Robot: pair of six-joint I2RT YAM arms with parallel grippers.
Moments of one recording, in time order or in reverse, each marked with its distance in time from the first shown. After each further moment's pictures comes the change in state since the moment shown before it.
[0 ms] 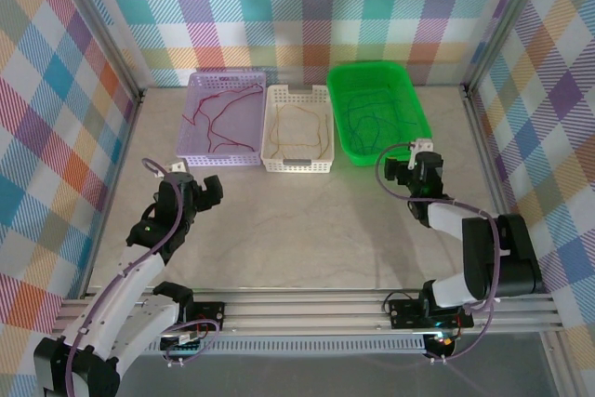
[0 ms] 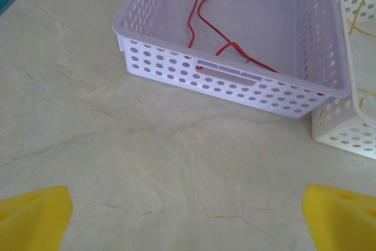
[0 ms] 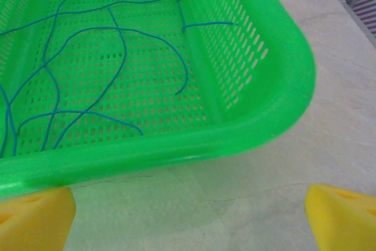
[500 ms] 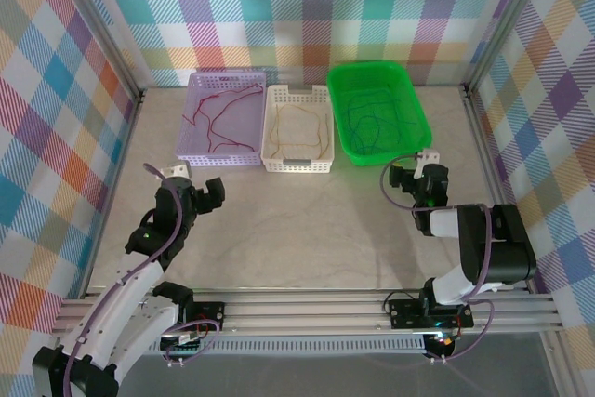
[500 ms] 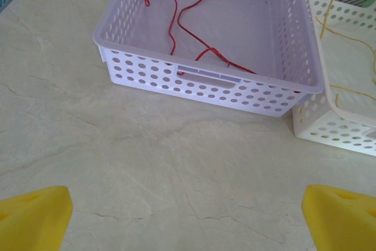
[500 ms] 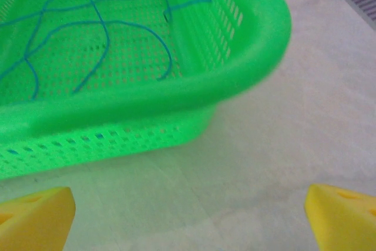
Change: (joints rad) left arm -0.010 -0.061 -0.042 0.049 0.039 0.050; right arm -0.067 0.087 -0.124 0.256 -0.069 0.014
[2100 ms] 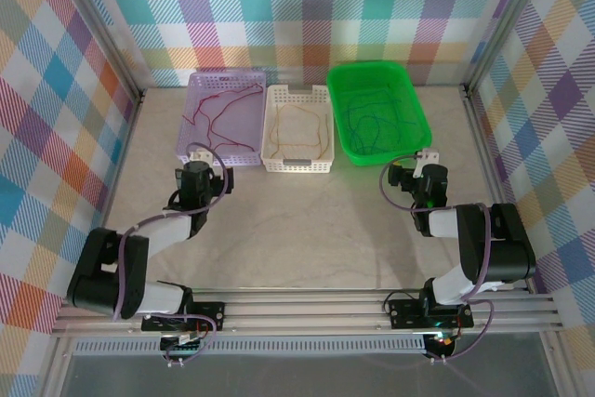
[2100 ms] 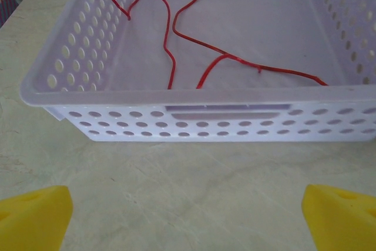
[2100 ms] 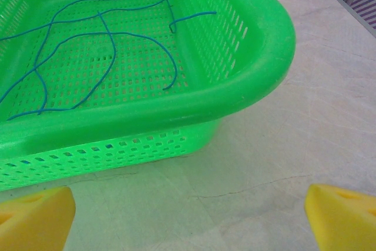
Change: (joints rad) left arm 0.096 0.650 -0.066 0.755 0.005 0.316; right arm 0.000 0.002 -0.002 0.043 -0.001 0.008
